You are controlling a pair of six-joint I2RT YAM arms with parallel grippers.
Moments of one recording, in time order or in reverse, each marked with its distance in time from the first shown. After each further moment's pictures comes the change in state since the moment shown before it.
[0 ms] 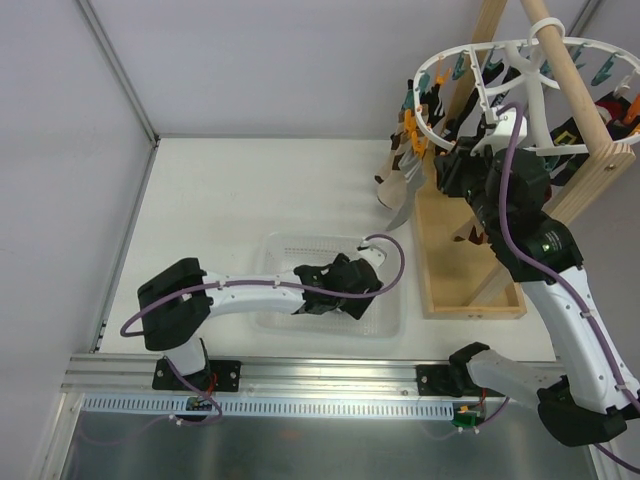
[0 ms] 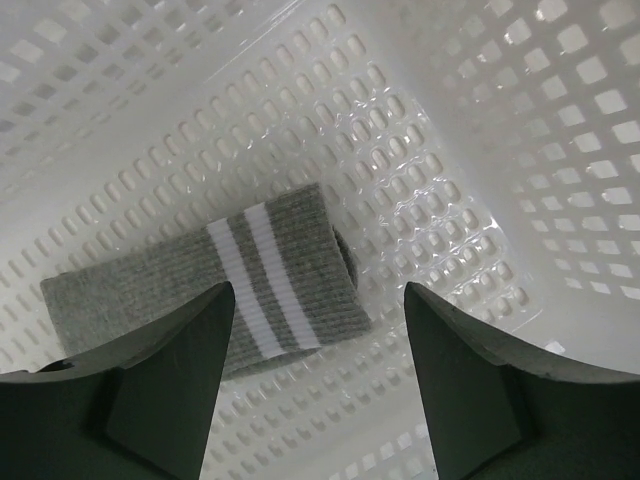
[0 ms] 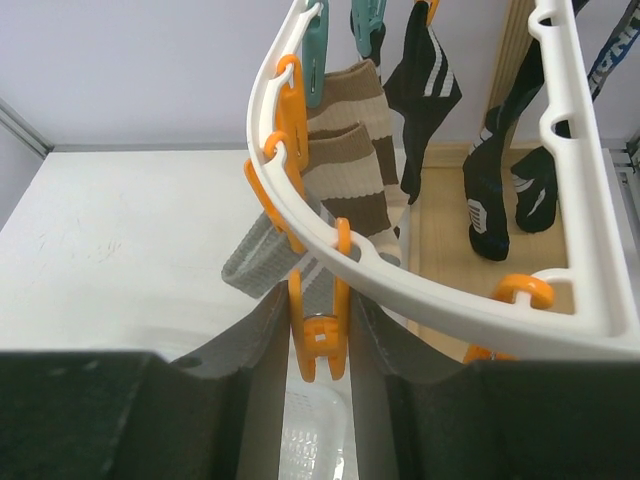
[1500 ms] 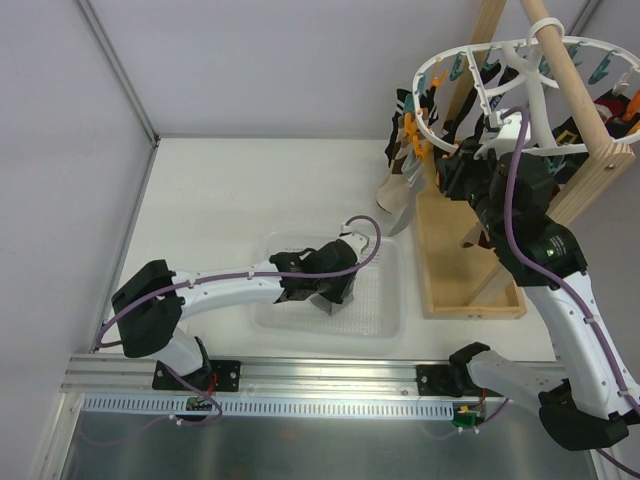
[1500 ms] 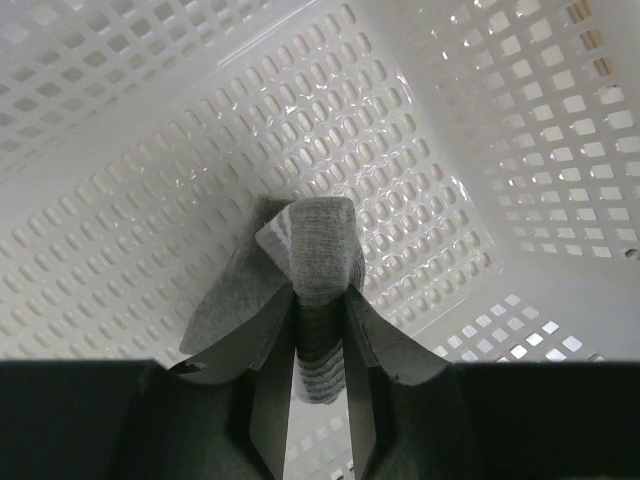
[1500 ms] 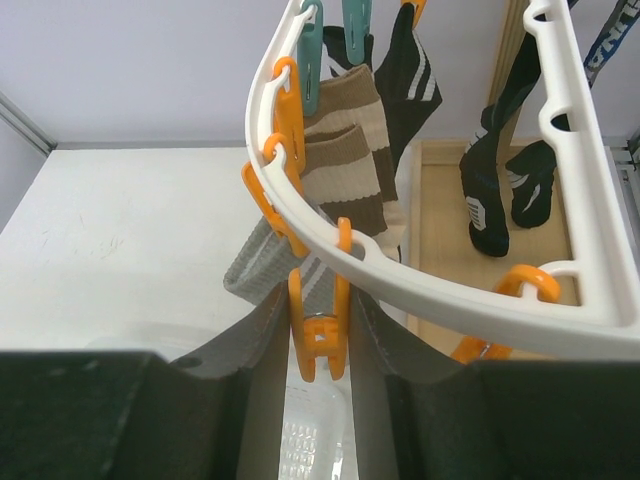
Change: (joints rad) left arm 0.094 -0.132 -0.040 -0.050 0.162 -0.050; right arm -0.003 -0.024 -0.010 -0.011 -0.013 0.002
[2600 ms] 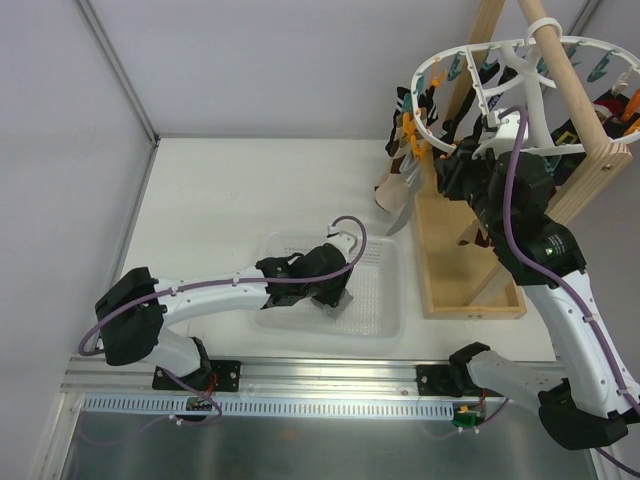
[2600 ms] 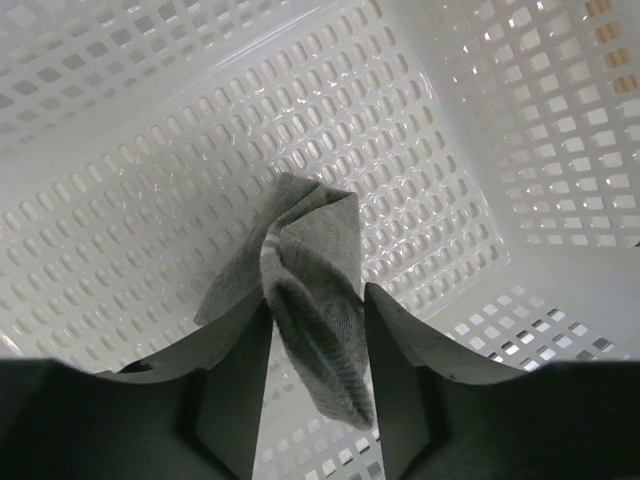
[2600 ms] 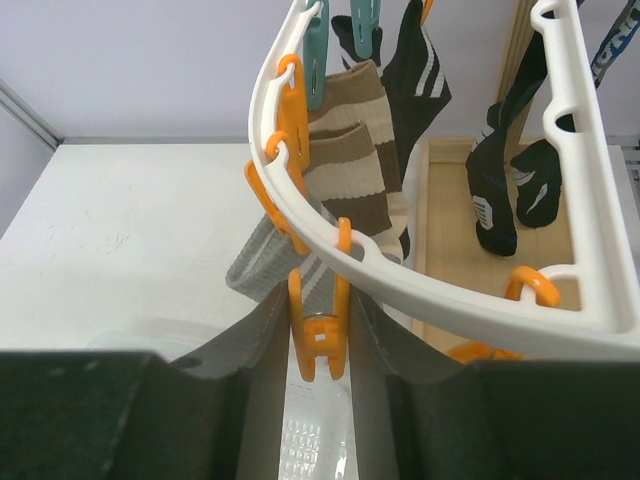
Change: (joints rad) left arm 0.000 -0.076 -0.088 0.027 -0.027 -0.044; right arm -0.001 0.001 -0.001 0.000 -0.018 0.003
